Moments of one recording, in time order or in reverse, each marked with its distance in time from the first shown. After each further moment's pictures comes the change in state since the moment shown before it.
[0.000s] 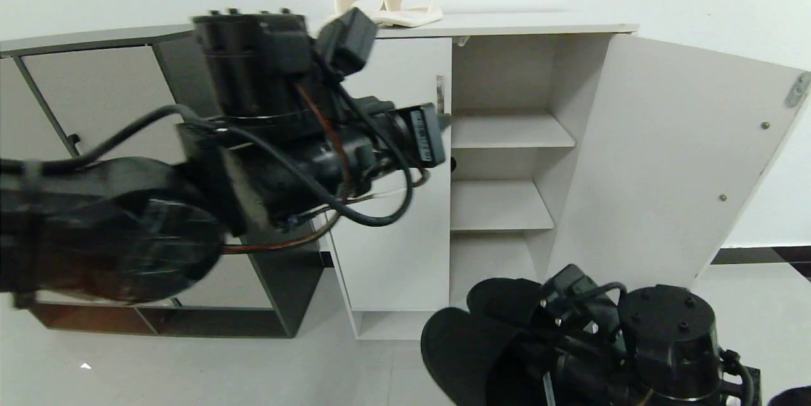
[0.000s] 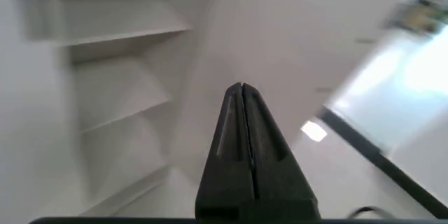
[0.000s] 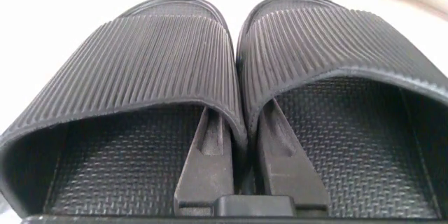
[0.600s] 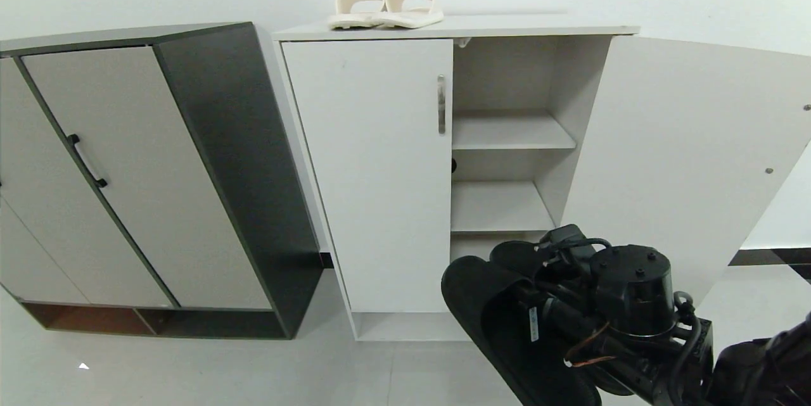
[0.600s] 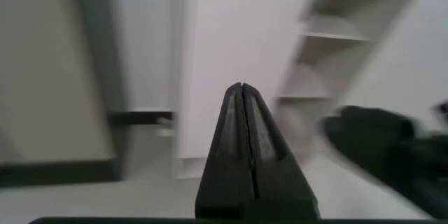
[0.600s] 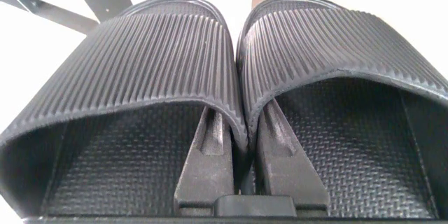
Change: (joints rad) left arm 0.396 -1.098 0.747 0.376 0.290 0.166; right arm -0.094 0.090 -0.132 0.000 -0.133 -0.008
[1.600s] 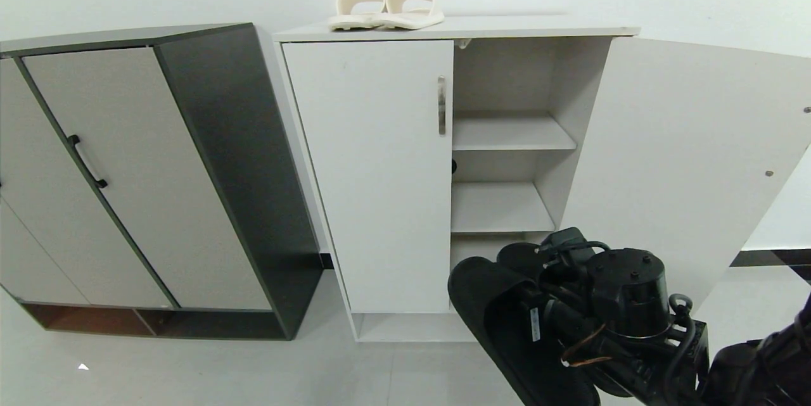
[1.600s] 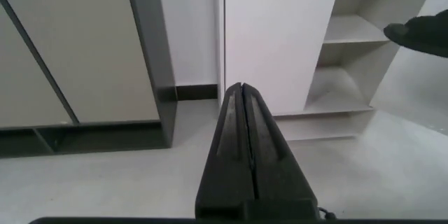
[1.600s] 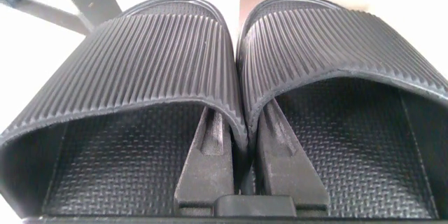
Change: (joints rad) left arm 0.317 -0.556 0.410 0.158 -0.342 0.082; right arm -0.005 0.018 0.006 -0.011 -0.049 0.000
